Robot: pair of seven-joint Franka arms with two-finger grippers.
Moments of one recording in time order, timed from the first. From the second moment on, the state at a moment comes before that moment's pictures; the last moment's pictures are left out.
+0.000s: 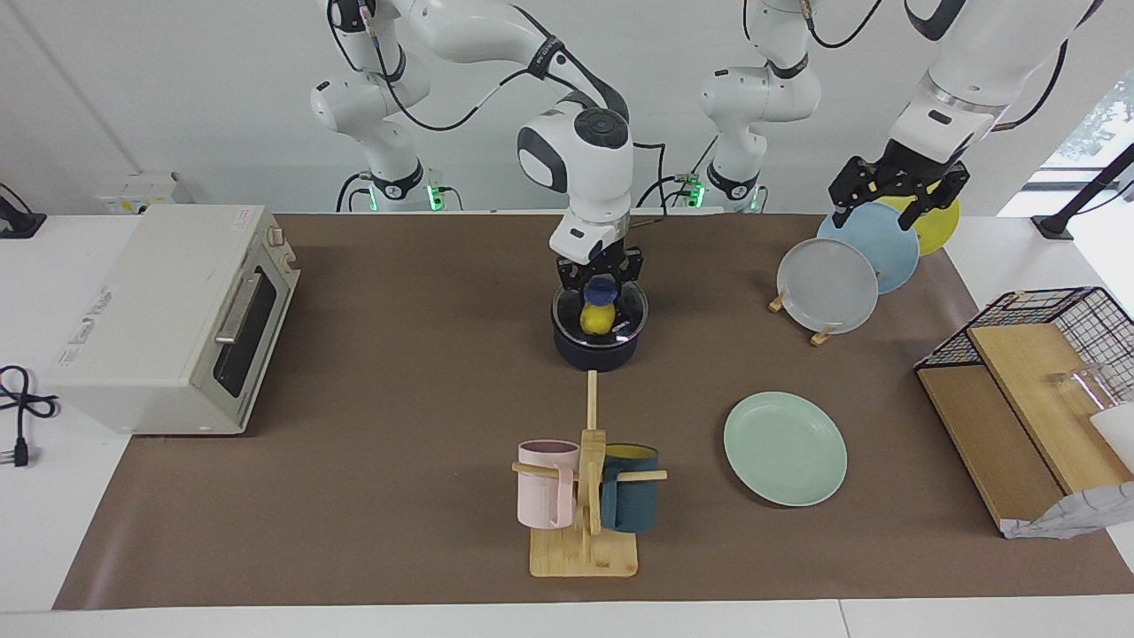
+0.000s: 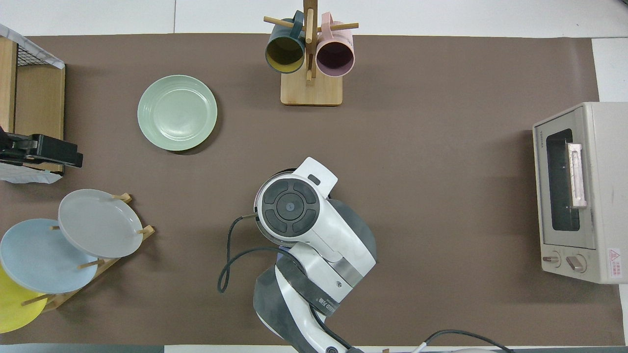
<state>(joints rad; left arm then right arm) -0.11 -0.05 0.00 -1.57 -0.03 1.50 0.00 0.66 0.29 0.10 -1.78 0.00 2.13 0.65</state>
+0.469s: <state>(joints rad) -0.10 -0.04 0.00 -1.58 -0.02 1.55 0.00 0.66 0.28 0.10 -1.79 -0.04 2.14 0.65</state>
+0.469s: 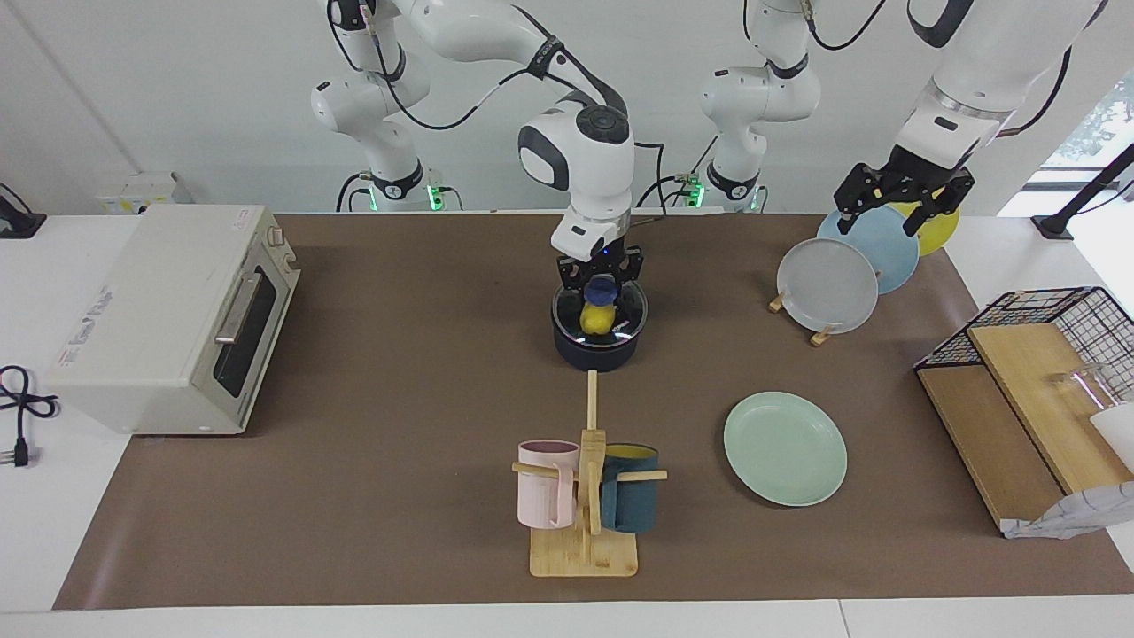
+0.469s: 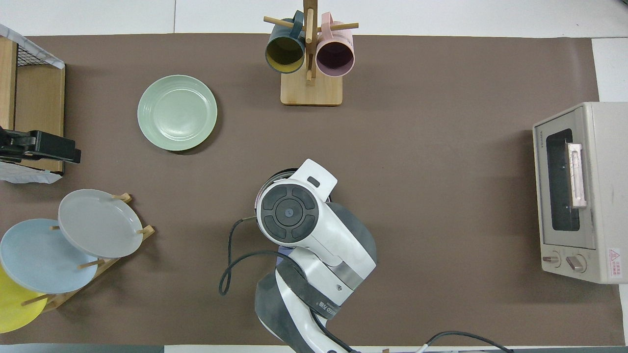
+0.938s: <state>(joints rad) -0.09 -0.04 0.00 -1.61 -0.02 1.57 0.00 0.66 0.27 0.10 -1.81 -0.06 2.19 0.65</state>
